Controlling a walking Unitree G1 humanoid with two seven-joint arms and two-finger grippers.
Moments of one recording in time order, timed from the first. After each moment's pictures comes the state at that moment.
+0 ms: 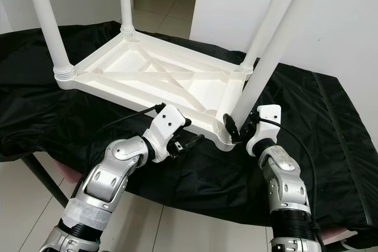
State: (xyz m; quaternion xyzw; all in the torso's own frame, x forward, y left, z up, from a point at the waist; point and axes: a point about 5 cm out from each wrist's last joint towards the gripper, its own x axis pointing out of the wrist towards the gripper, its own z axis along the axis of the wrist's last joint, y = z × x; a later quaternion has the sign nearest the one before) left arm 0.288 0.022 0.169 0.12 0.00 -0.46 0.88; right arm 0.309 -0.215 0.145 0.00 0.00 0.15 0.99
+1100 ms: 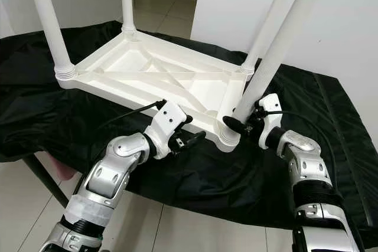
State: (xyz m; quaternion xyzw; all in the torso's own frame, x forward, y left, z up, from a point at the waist) left arm 0.292 0.020 0.173 0.12 0.00 -0.45 0.88; right arm 0.333 -0.234 0.156 -0.06 0.04 0.31 0.95
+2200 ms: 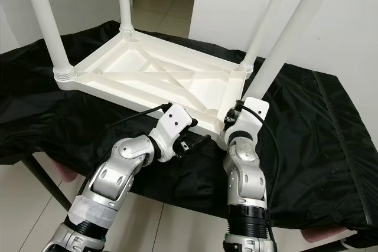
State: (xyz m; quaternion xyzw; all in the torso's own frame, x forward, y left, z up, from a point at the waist) left arm 0.288 0.011 0.171 0.12 0.00 -0.47 0.88; right arm 0.309 -0.164 0.160 0.09 0.02 -0.17 0.98
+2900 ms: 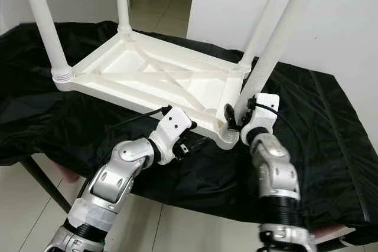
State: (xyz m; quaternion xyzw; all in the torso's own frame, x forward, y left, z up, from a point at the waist) left arm 0.286 0.011 0.166 0.11 0.01 -0.47 0.88; right arm 0.328 -0.208 0.160 0.01 0.02 0.08 1.00
